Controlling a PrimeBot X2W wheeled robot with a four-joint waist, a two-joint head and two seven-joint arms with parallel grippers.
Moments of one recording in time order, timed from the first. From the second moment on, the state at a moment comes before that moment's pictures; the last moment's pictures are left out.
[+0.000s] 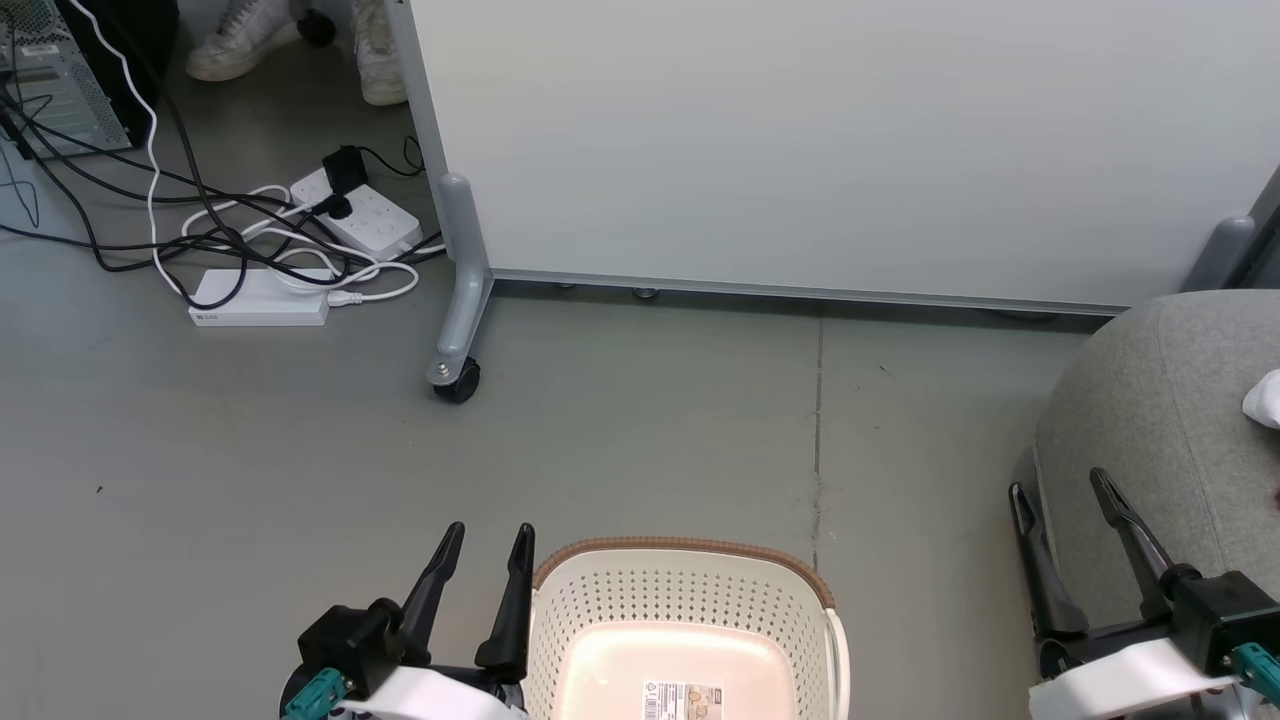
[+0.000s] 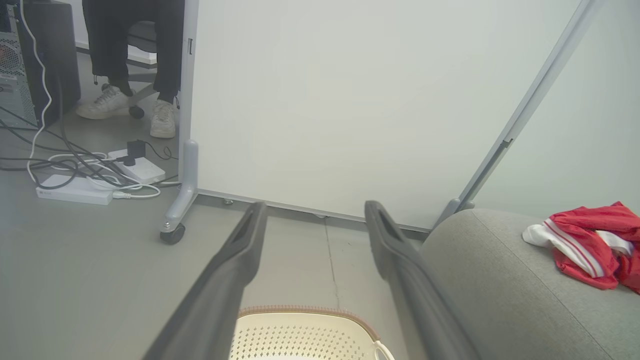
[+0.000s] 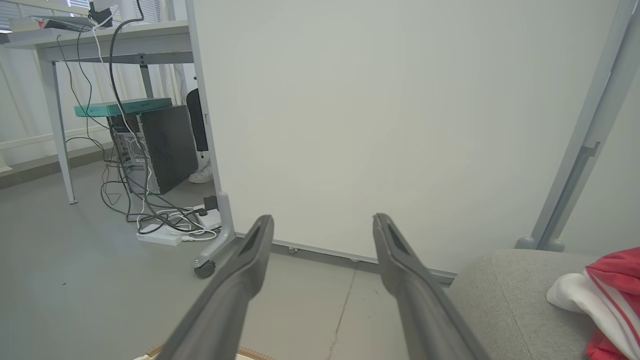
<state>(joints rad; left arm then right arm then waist) -0.02 0.05 -0.31 0.27 -0.45 -0.01 -0.26 0.00 -0.16 0.09 0.15 0.18 0.13 -0.26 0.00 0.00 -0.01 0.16</state>
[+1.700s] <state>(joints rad) -0.17 0.05 -0.39 0.39 -1.08 -0.06 -0.17 0.16 -0.11 -0.17 0.05 0.93 0.13 -0.09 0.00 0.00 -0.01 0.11</state>
